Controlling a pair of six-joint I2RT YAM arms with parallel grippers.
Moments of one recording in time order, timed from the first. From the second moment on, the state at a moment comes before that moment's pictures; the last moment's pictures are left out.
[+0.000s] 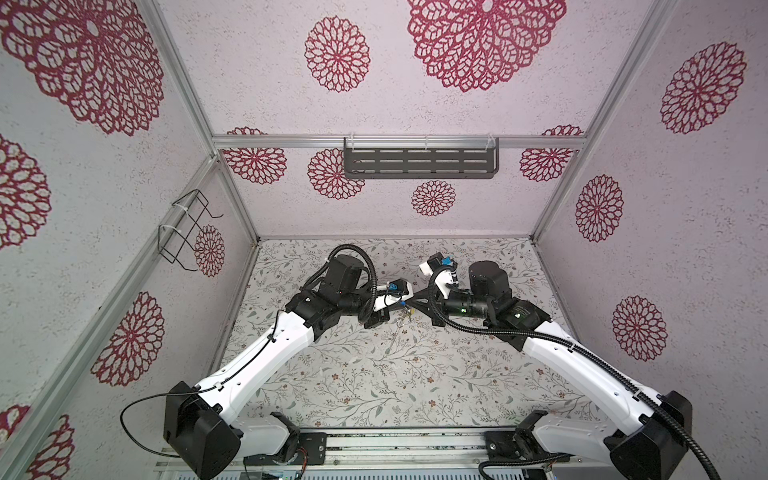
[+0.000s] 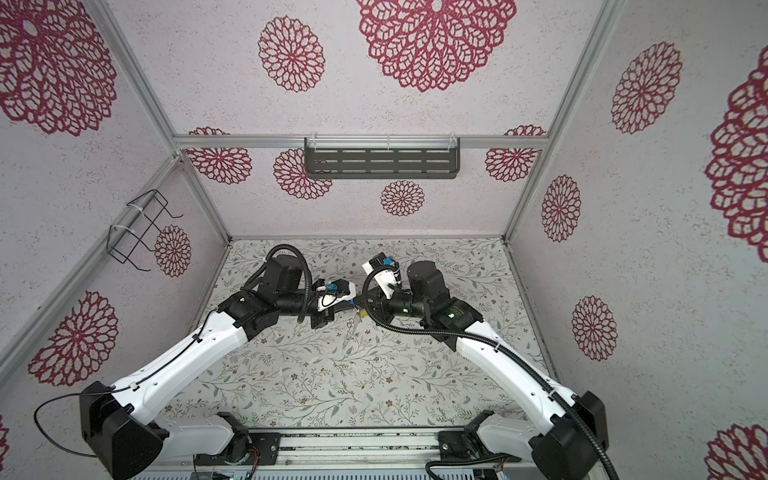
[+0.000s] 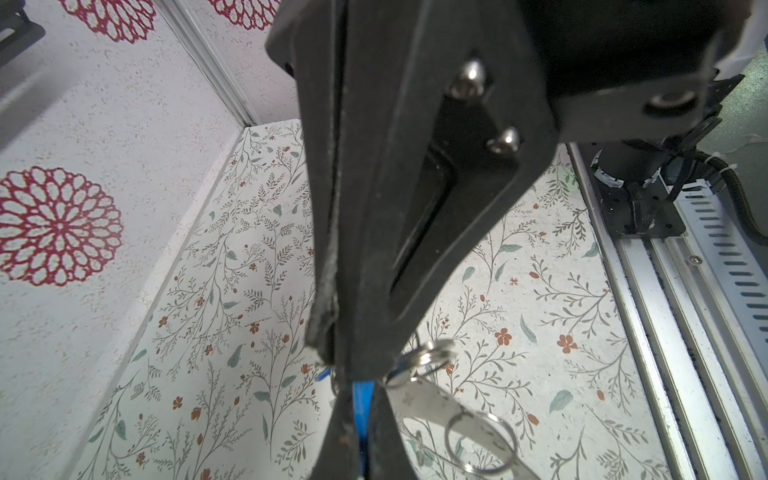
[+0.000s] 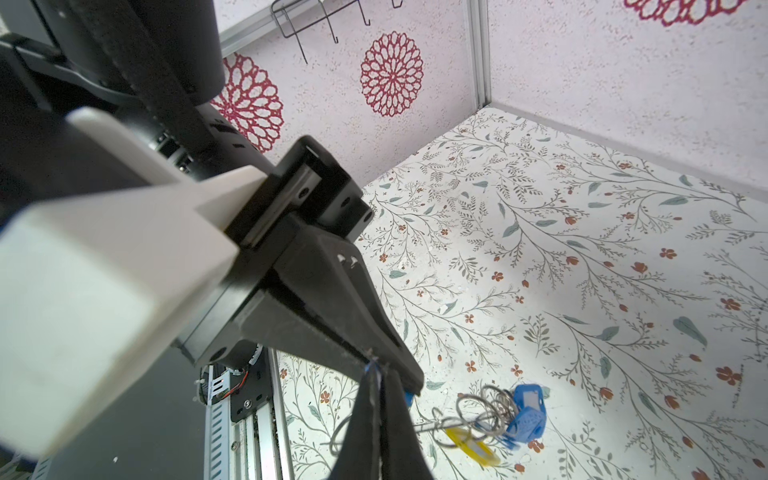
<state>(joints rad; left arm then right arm) -0.61 1.32 1.19 -0.48 0.54 0.66 0.67 1.21 1.09 -0.24 -0.57 0.15</state>
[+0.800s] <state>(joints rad) -0.84 1.15 0.86 0.02 0.03 0.24 0.69 1.11 0.92 -0.04 -0.14 0.42</state>
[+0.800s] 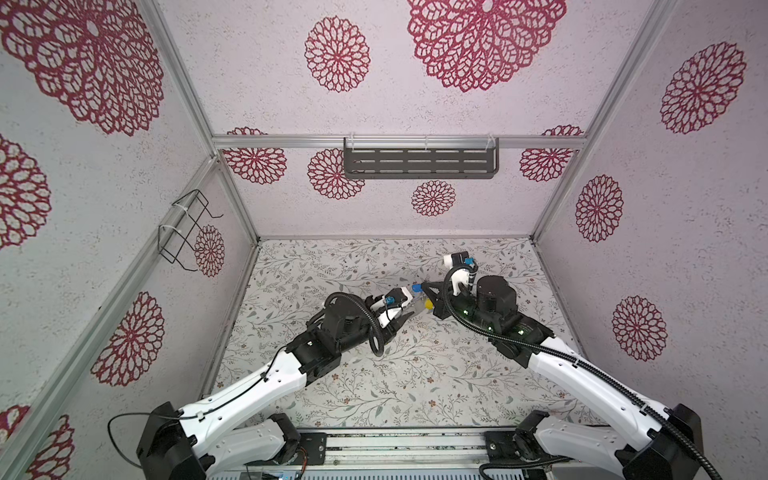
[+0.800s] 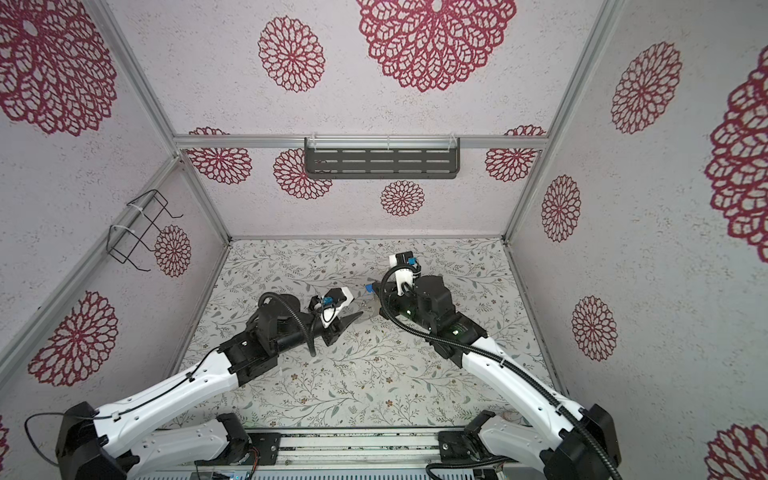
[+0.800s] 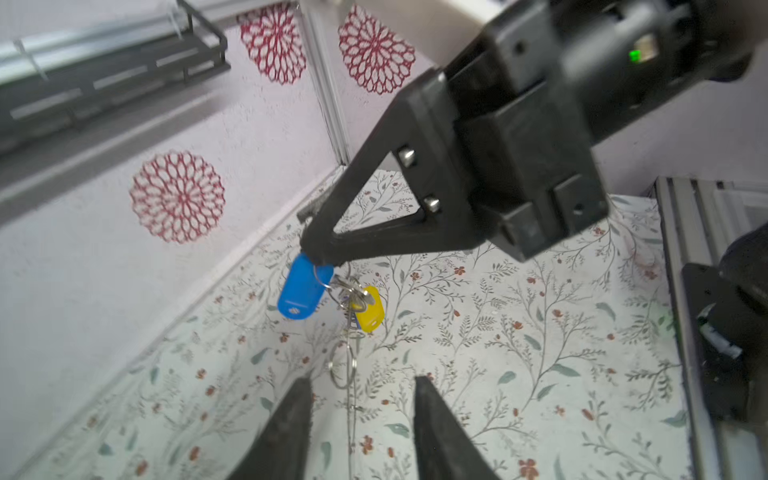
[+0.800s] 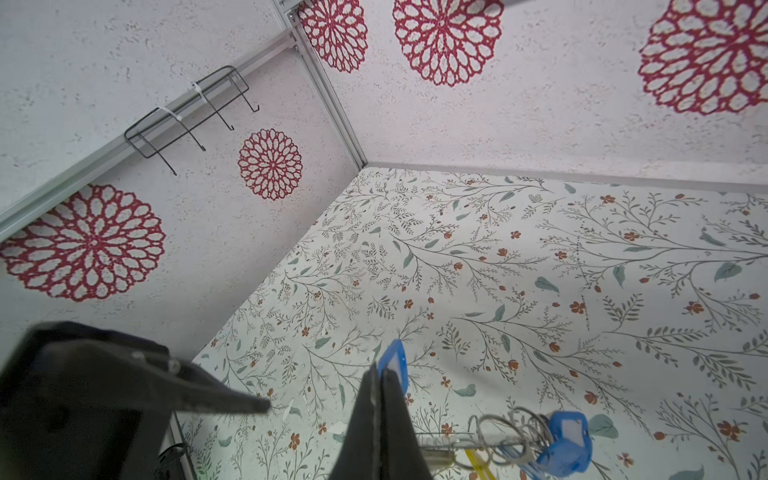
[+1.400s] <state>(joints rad) -0.96 1.20 0.82 0.28 -0.23 0.09 0.69 1.07 0.92 -0.06 -0.06 0.47</state>
